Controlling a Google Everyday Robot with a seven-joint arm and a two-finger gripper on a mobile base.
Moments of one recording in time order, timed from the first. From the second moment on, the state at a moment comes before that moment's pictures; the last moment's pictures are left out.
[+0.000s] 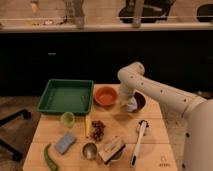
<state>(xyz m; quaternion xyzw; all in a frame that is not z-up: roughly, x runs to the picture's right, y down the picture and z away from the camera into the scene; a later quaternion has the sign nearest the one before) 0.103 0.087 0.860 -0.30 -0.09 -0.16 0.94</state>
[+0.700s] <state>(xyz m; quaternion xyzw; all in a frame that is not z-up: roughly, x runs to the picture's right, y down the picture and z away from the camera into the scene) 0.159 0.116 0.850 -0.32 -0.08 -0.13 0.93</state>
